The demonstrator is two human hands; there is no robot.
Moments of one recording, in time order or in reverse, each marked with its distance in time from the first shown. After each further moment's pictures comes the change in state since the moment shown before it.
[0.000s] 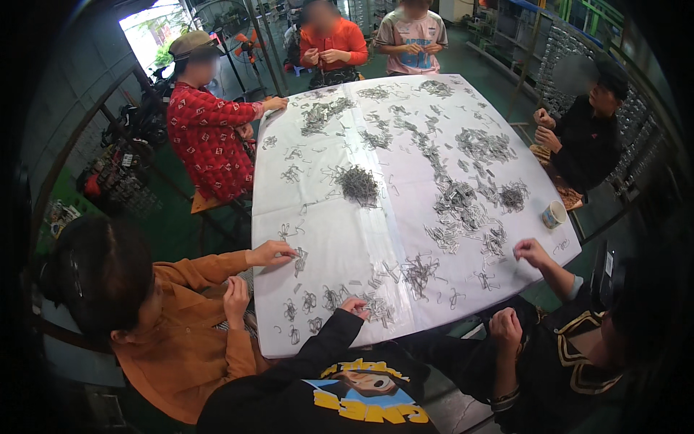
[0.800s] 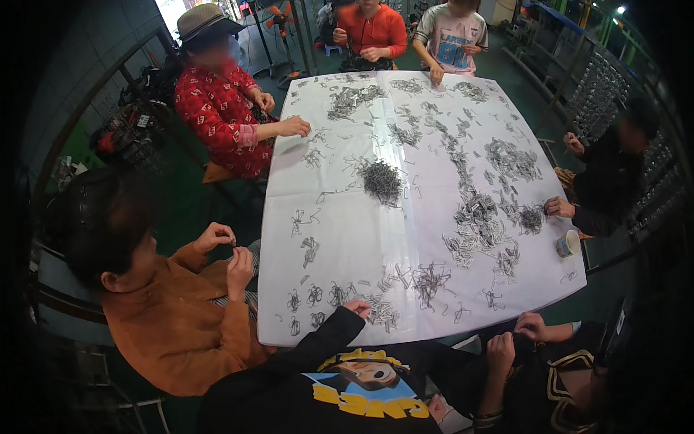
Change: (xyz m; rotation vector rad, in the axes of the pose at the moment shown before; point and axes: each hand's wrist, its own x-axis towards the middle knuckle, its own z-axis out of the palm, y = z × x) left_hand -0.006 -0.026 0.003 -0.124 0.008 -0.161; right_hand 0.020 -0.015 -0.034 1.561 -0.068 0.112
